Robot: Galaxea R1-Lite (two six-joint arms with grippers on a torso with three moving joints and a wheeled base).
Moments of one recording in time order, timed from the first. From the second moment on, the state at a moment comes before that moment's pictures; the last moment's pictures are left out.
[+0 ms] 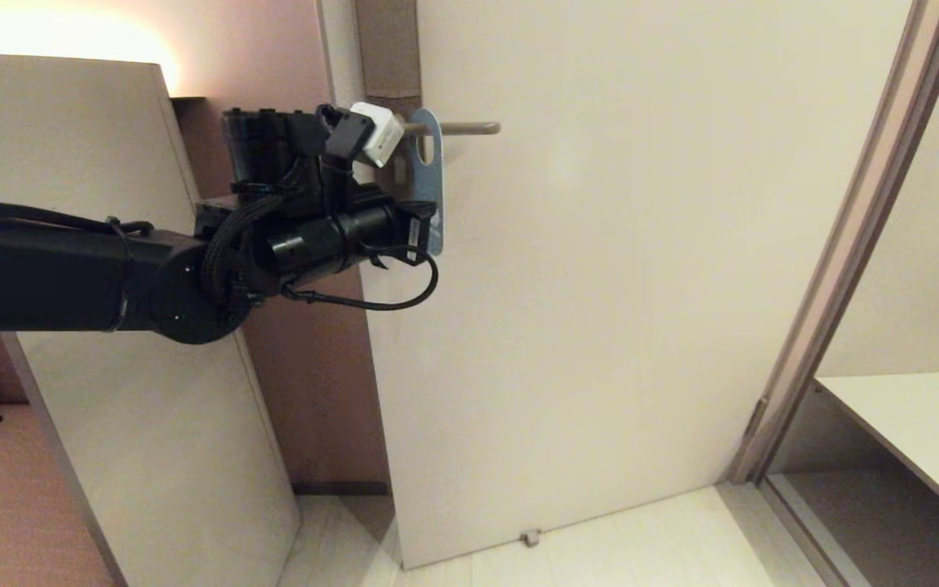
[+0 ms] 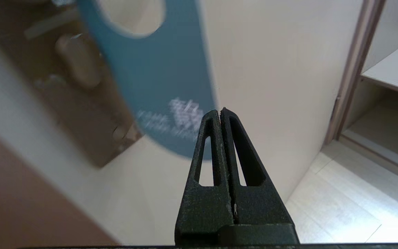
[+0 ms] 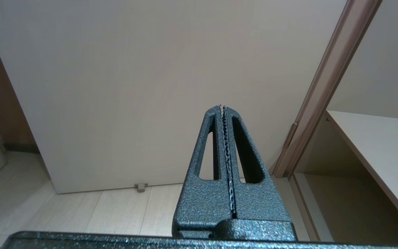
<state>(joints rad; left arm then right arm) -0.48 1.89 -1.35 -0.46 -0.10 0.15 0.01 0.00 0.00 0.00 0.01 -0.07</state>
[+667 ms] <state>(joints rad) -0.48 1.88 -1.37 -0.46 -0.21 0.13 0.01 0.00 0.00 0.00 0.01 -0.07</state>
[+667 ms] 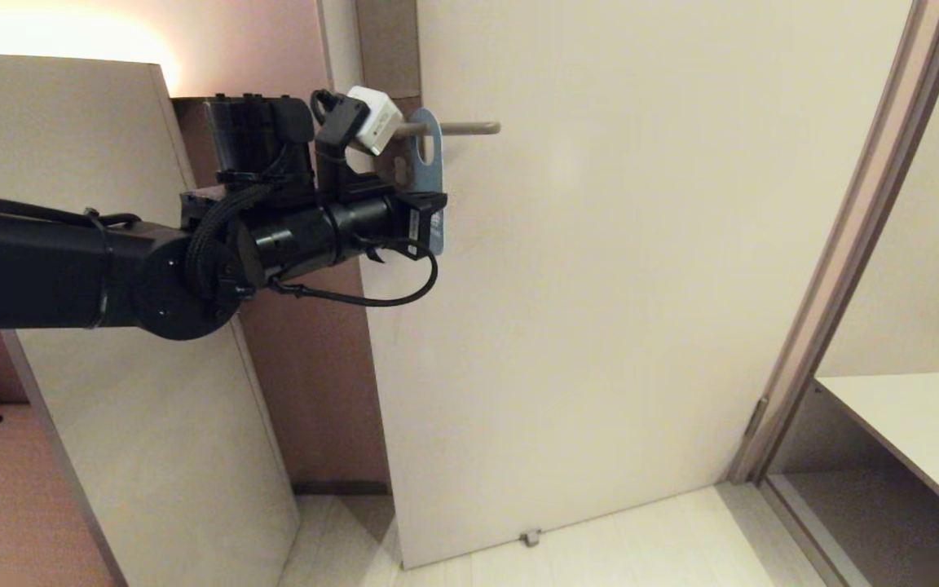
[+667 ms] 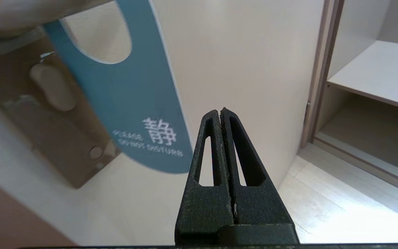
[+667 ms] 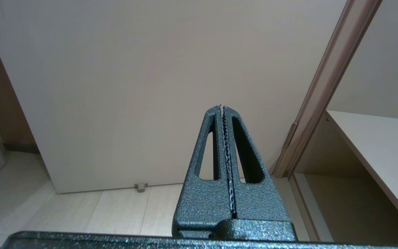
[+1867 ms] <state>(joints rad) -0.49 2.04 -1.53 -0.46 -0.31 0.11 0.01 0.00 0.00 0.00 0.01 -0.07</state>
